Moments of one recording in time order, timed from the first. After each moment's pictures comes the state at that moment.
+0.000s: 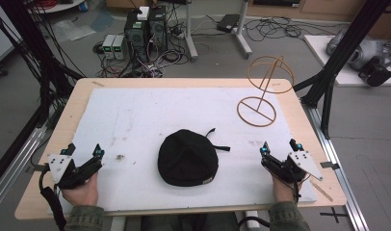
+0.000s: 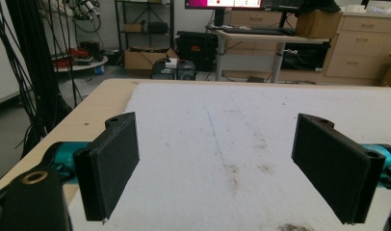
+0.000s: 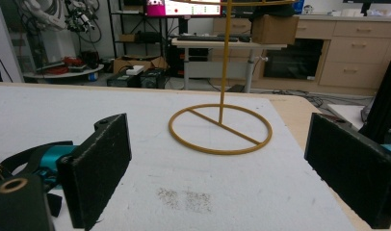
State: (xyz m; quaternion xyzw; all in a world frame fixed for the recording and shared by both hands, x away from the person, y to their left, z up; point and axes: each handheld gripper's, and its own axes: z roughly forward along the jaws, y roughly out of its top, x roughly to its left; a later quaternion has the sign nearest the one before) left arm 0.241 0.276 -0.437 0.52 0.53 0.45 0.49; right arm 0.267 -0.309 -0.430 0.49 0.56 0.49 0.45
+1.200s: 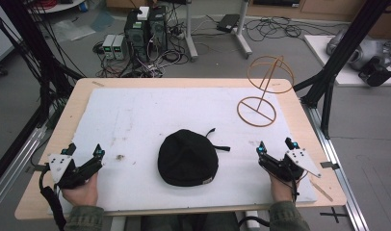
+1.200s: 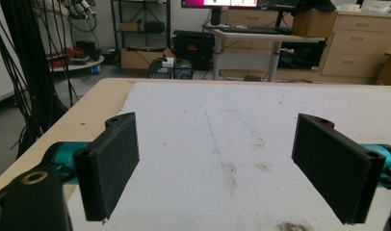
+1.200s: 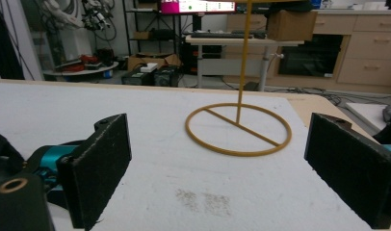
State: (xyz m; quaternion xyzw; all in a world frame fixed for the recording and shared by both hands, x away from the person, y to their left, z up) left arm 0.242 0.278 -0.438 0.53 0.53 0.45 0.49; right arm 0.271 -0.303 -0.428 0.49 0.57 0.51 0.43
